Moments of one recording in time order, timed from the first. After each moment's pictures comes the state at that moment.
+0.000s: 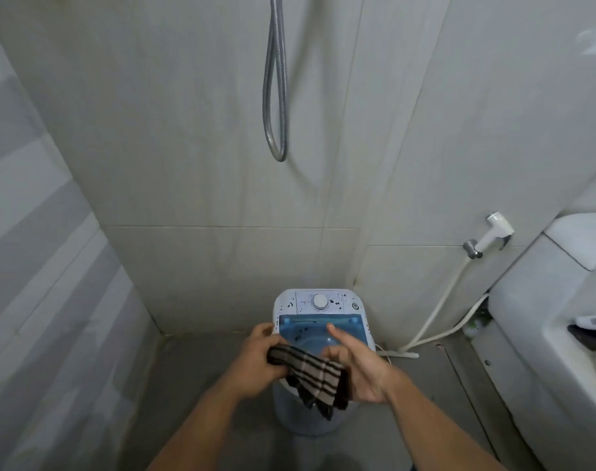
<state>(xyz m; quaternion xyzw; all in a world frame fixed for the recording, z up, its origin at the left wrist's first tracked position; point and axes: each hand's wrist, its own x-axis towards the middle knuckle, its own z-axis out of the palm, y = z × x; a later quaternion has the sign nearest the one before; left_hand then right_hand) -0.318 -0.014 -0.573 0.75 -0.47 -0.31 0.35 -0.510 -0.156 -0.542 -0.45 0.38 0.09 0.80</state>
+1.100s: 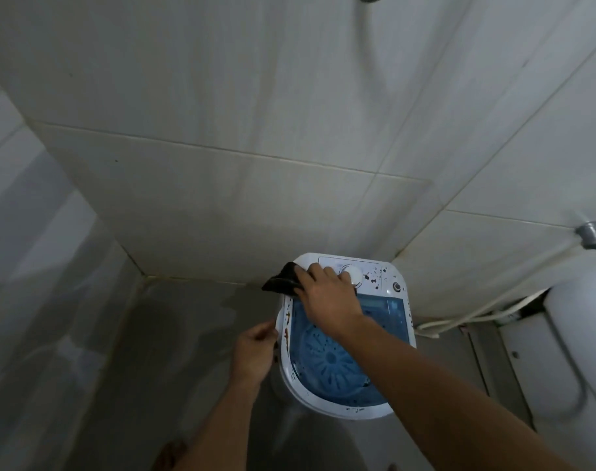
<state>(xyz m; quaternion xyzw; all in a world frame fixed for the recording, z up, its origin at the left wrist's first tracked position) -0.287 -0.076 -0.730 0.70 0.05 -0.43 0.56 -0.342 -0.236 -0.690 -0.97 0.23 0.00 0.00</state>
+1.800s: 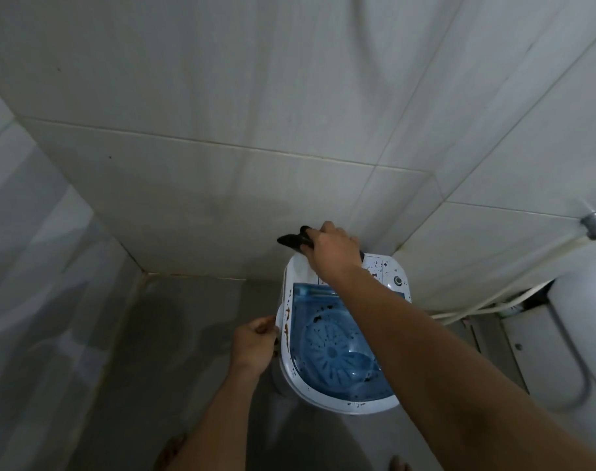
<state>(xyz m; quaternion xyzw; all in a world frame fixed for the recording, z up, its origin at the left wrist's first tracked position) -0.282 -0.080 -0.723 0.72 0.03 -0.44 0.53 -0.294 -0.293 -0.673 -0.94 0.33 0.02 0.02</state>
